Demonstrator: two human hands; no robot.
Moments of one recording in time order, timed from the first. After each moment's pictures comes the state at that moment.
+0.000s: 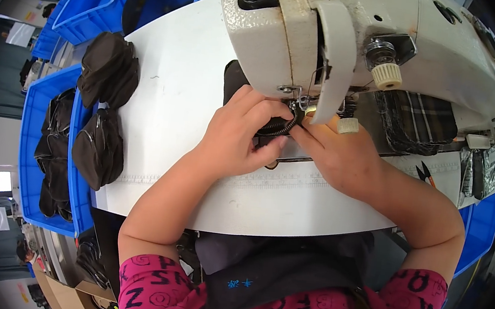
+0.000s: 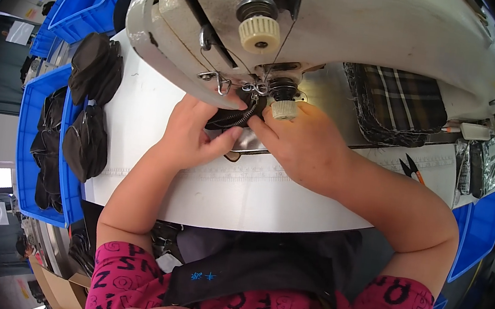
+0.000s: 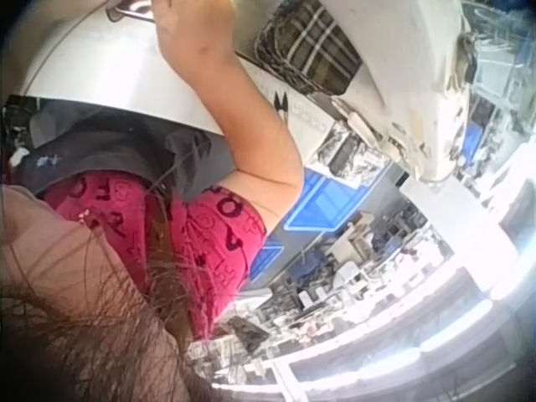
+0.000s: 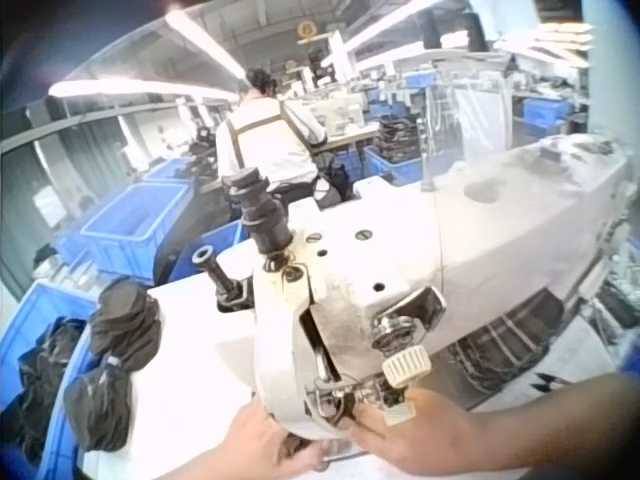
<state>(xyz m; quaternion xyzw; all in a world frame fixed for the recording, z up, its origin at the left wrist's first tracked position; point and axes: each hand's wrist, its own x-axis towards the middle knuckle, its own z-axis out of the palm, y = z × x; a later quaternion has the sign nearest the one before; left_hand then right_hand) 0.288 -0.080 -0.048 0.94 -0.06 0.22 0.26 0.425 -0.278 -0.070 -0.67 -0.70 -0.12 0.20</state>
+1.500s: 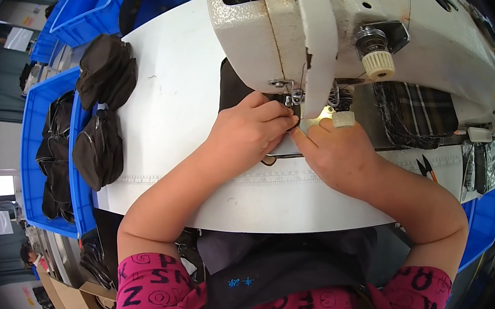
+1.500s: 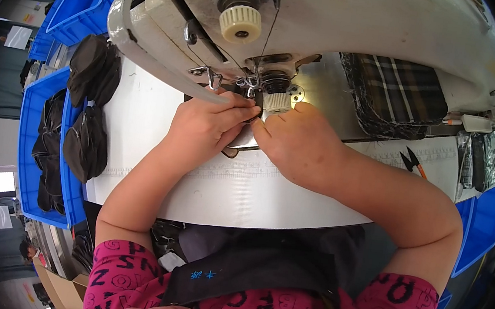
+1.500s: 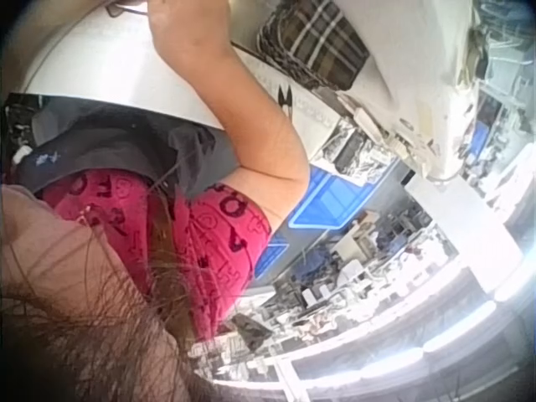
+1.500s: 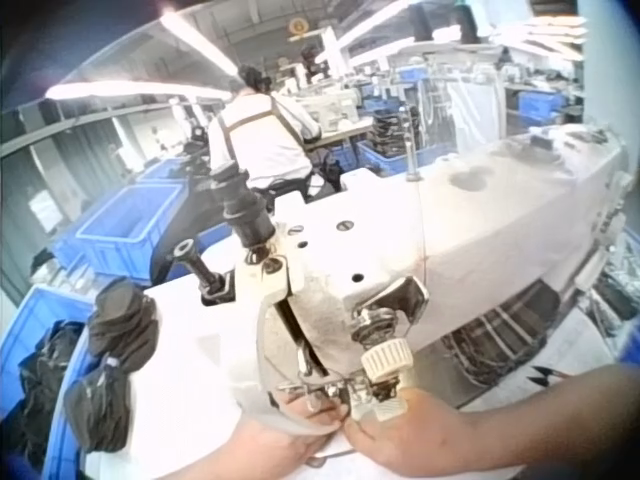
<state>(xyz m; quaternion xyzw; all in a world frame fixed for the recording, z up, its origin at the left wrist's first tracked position) 0.294 -0.089 -0.060 0.97 -0.08 0.18 0.14 0.419 -0.279 -0.080 -0.68 -0.70 -0.11 0.18</state>
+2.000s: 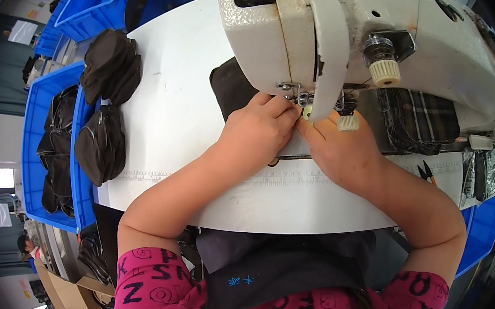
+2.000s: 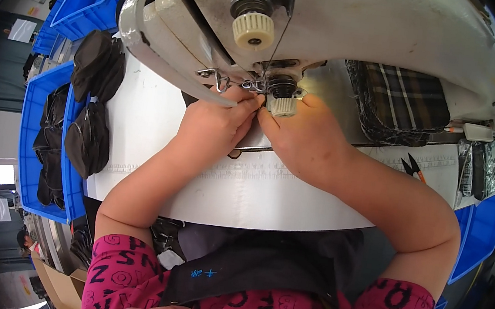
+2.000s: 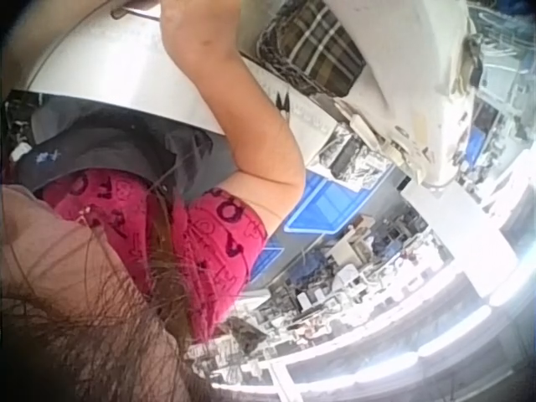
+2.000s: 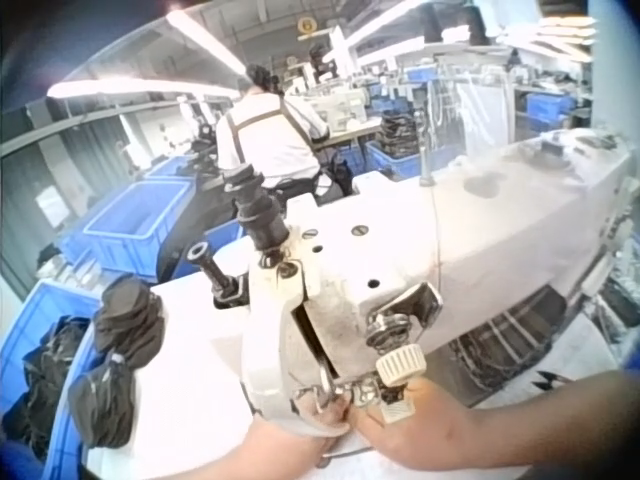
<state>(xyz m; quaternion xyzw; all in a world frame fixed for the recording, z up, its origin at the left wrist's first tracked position) 0.300 -0.100 -0.066 0.98 -0.03 0.19 0.10 0.423 -0.274 -0.075 -0.70 -0.68 -0.14 0.20</state>
